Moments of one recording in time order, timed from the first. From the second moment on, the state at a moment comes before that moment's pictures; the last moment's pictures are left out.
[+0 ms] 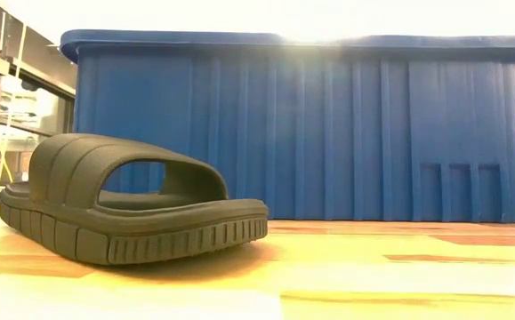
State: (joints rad) left arm 0.24 1.15 1.35 0.08 -0.05 -0.09; right arm -0.08 1.45 1.59 0.14 0.16 0.03
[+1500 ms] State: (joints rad) left arm 0.20 1.16 1.35 0.12 -0.19 -0.01; right arm -0.04 1.42 1.59 0.14 0.35 -0.11
